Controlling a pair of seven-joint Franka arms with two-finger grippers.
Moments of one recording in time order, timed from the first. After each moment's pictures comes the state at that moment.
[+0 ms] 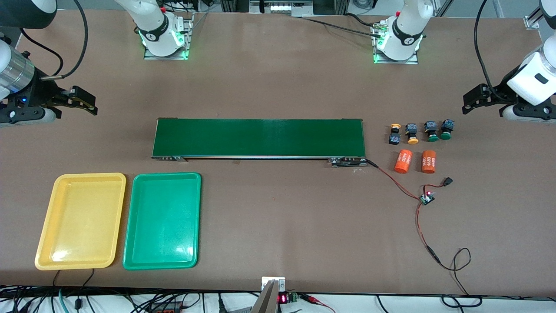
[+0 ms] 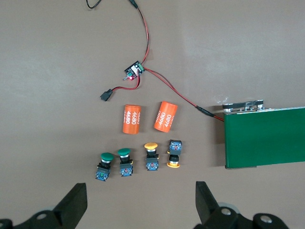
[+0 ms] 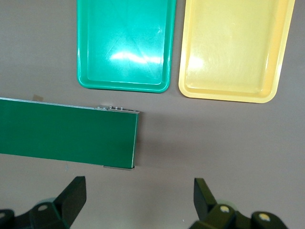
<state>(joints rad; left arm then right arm) 0.01 -0.07 -0.01 -1.78 0.00 1.69 0.06 0.01 -0.01 0.02 -1.74 0.01 1.70 -0.07</state>
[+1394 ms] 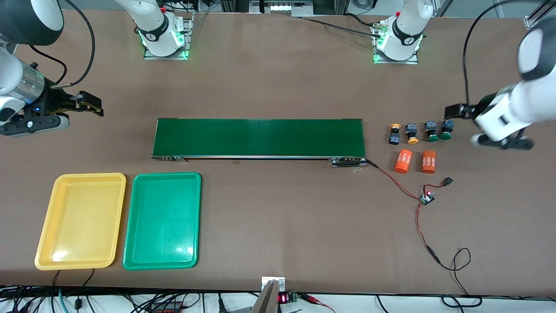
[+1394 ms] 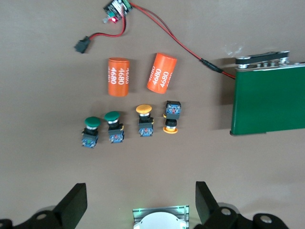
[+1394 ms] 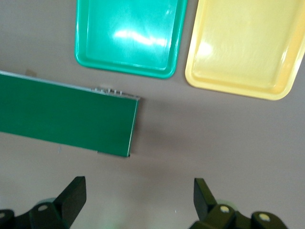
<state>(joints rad) 0.00 0.19 -0.01 -1.68 -0.01 1.53 0.06 0.01 0.04 0.01 -1.74 0.00 1.64 -0.17</state>
